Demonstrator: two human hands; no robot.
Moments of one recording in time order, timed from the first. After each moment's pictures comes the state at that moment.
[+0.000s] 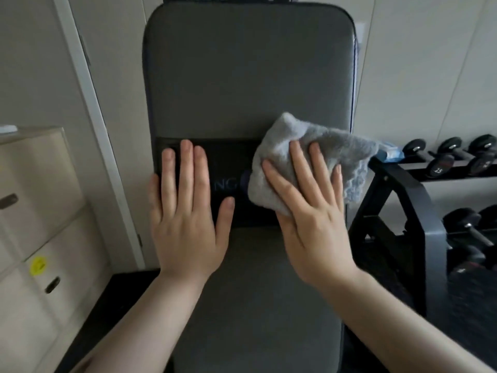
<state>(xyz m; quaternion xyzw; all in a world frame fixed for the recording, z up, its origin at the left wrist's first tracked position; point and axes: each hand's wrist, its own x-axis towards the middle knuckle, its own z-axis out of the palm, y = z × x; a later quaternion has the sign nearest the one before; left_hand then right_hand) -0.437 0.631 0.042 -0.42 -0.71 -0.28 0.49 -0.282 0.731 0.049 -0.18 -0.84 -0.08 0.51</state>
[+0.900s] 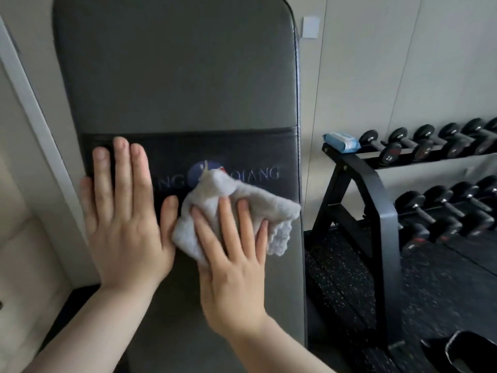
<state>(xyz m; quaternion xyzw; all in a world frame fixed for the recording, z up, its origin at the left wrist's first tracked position) -0.439 0.631 0.041 -0.43 -0.68 -0.32 0.50 -0.322 0.688 -0.024 -0.25 -0.80 -0.03 0.54</state>
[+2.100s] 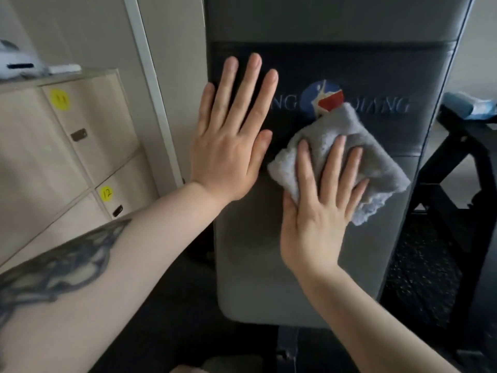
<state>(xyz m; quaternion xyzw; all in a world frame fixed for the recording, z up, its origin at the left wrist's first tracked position) -0.458 0.612 0.048 -0.52 -0.67 -0.22 0.49 -0.329 0.670 -0.035 -0.28 -0.79 0.00 0.54</state>
